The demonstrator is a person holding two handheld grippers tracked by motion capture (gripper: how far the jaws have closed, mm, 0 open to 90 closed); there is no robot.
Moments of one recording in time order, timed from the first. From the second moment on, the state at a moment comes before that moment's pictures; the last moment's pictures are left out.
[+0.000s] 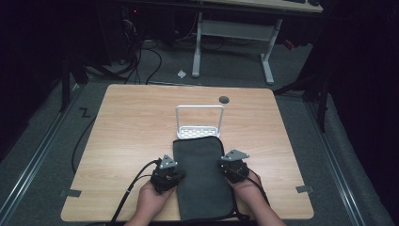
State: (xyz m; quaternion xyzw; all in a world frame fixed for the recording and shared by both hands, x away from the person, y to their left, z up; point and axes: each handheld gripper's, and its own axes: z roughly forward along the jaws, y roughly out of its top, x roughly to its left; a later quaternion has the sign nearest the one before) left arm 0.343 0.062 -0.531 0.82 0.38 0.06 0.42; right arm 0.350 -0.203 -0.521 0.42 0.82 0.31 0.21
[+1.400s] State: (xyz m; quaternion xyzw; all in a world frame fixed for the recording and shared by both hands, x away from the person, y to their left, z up) left arm 0.303 0.086 -0.528 0.85 0.32 0.02 0.42; right arm 0.289 -0.210 -0.527 0.39 0.83 0.36 0.17
